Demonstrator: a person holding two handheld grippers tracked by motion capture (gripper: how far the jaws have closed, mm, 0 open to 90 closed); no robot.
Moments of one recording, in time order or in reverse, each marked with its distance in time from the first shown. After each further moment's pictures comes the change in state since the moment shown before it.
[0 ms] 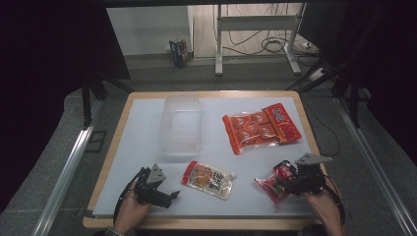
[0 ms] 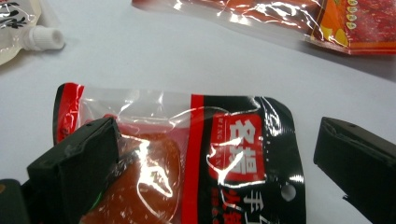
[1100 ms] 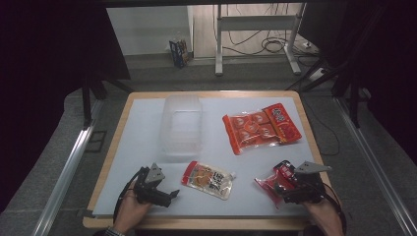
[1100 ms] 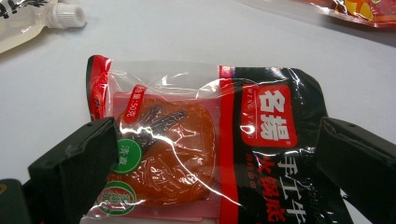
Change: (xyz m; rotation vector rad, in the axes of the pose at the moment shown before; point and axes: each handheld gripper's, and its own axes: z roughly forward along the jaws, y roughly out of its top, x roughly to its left) left arm 0.002 0.000 -0.002 -0.016 -0.004 -0.009; right arm 0.019 -0.015 -0.008 0.022 0.002 0.012
